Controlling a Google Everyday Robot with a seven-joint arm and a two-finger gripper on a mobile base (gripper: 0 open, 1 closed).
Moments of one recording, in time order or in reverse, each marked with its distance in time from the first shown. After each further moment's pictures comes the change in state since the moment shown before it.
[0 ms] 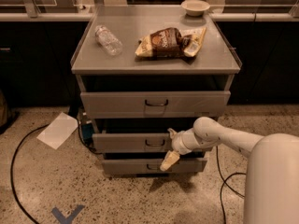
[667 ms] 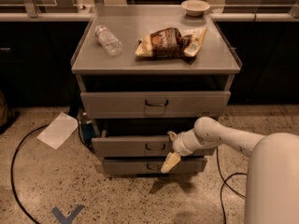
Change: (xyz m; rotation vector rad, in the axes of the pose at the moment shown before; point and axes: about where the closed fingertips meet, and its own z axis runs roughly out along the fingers) arm 0.001 0.012 -0.005 -0.036 0.011 0.025
